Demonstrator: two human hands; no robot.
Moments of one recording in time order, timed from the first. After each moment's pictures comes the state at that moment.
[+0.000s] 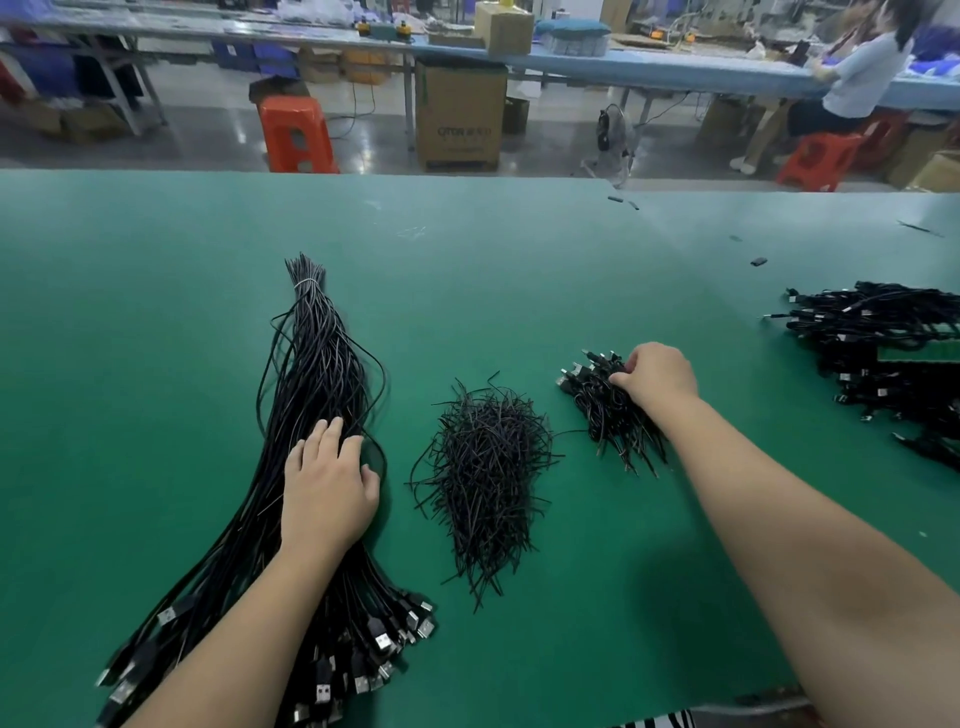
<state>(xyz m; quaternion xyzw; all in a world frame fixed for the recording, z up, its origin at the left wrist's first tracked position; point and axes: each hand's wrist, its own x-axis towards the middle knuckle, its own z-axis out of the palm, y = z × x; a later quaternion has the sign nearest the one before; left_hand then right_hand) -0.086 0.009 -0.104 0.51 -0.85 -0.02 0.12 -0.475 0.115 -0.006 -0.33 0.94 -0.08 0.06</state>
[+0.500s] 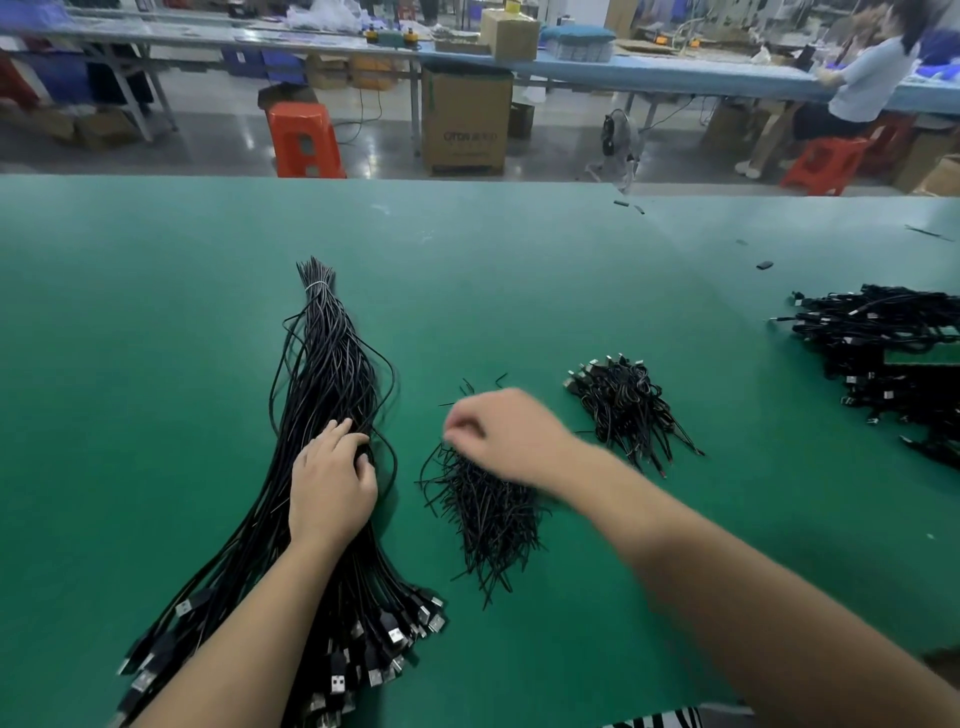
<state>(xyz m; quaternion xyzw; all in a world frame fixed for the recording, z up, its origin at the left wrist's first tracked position) -0.081 0.003 -0.100 0.52 -0.81 -0.14 0.23 -0.276 0.109 0.035 -0.67 0.72 -0.12 0.16</state>
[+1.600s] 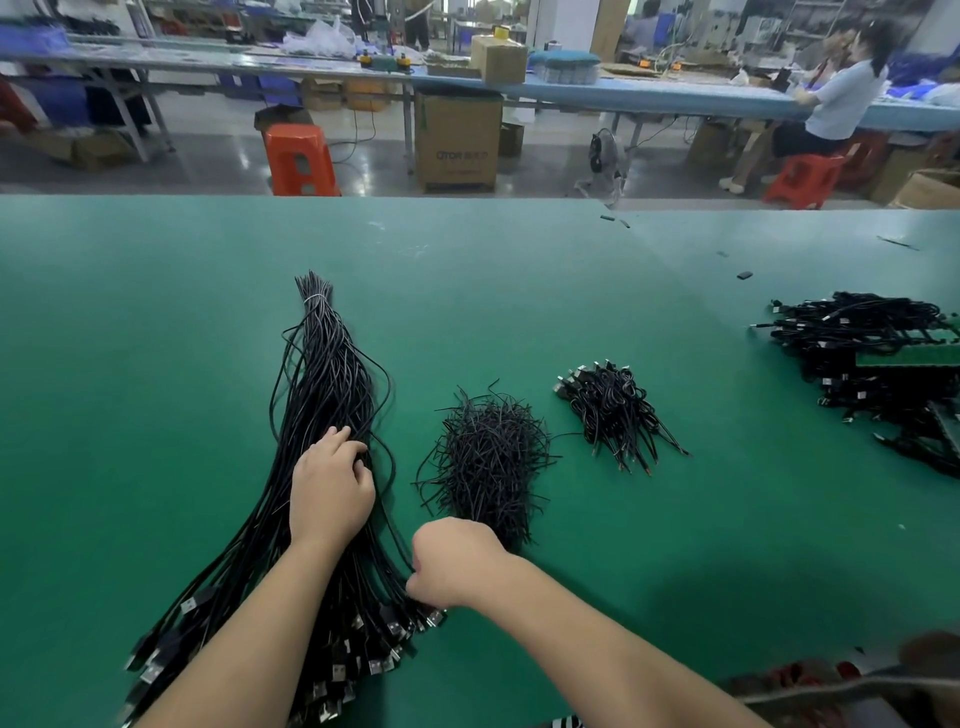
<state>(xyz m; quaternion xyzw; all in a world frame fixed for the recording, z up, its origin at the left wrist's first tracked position) -0.079 0.007 -0.098 0.52 -0.81 -0.14 0.23 -0.188 0.148 -0.027 -0.61 0.74 0.08 0.28</state>
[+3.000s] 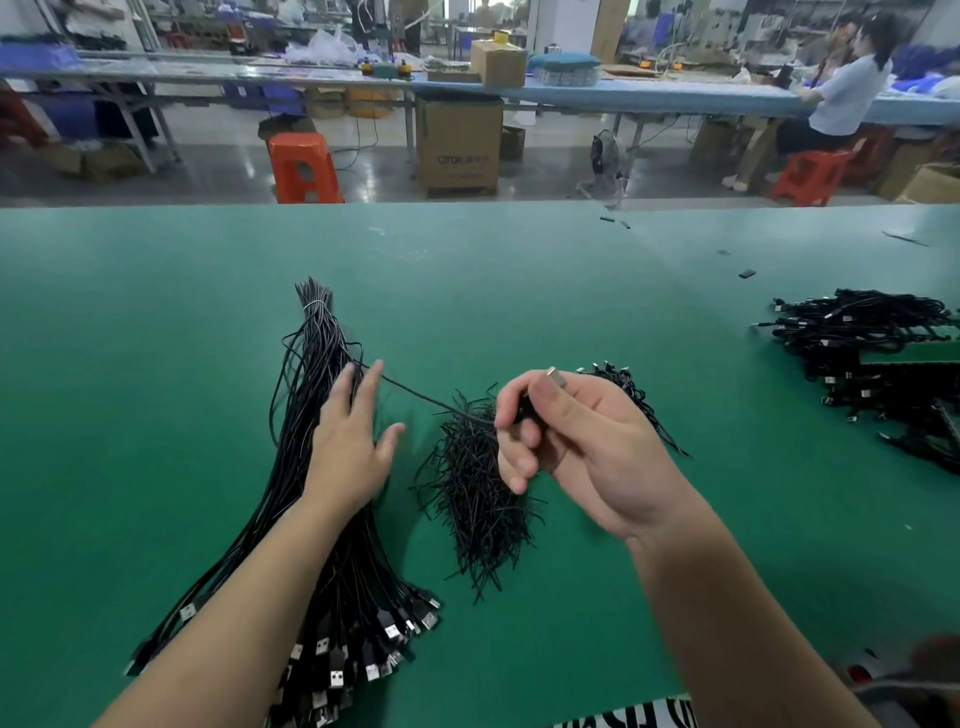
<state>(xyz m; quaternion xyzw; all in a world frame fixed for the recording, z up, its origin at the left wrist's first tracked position) -0.106 -0.001 -0.050 0.42 -0.84 -0.19 0.29 -0.261 0.208 0.108 -0.46 0.34 -0.63 0.52</state>
